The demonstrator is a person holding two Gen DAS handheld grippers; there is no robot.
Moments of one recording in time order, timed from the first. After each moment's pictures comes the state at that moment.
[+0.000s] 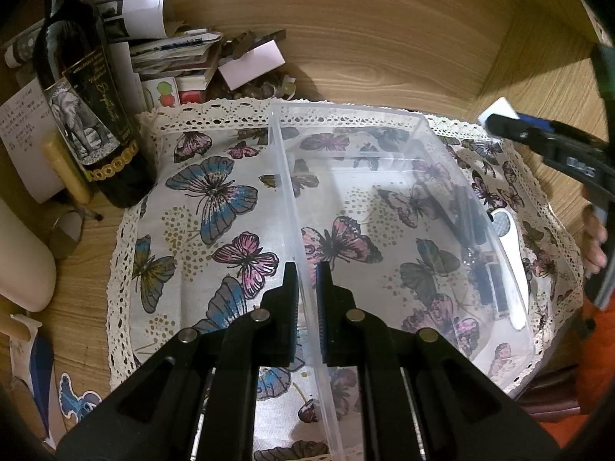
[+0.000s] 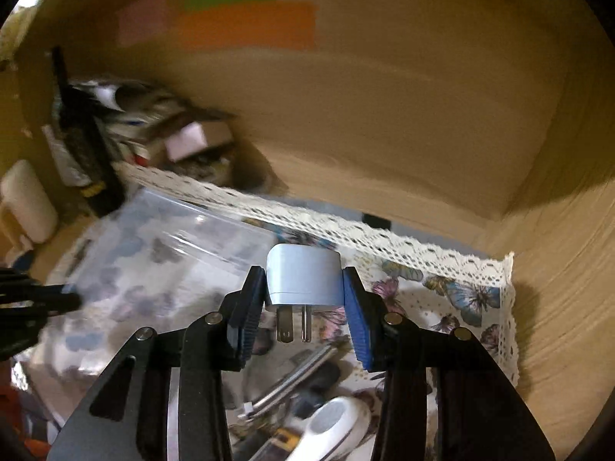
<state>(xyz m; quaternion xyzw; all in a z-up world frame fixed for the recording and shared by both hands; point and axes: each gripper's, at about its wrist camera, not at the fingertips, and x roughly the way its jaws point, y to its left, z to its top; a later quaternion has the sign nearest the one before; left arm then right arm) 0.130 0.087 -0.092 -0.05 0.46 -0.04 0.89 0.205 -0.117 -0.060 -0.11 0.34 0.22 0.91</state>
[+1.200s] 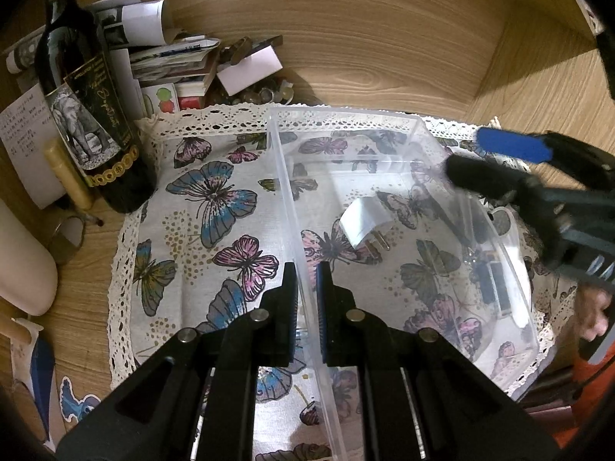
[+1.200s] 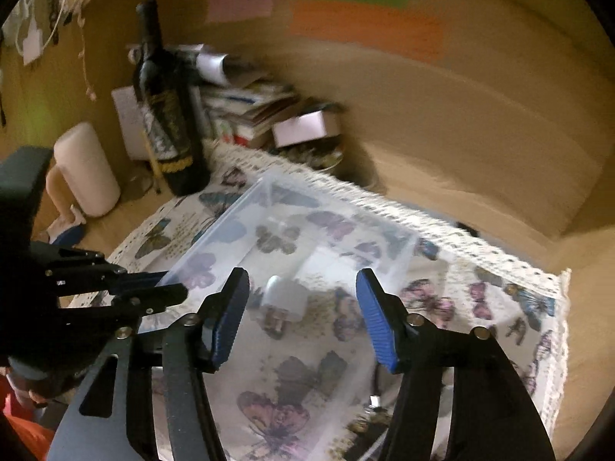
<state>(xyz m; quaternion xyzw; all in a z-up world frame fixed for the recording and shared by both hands) 0.128 0.084 -0.092 -0.04 0.45 -0.04 0.89 0.156 -0.056 -0.063 -0.13 0.34 0.27 0.89</state>
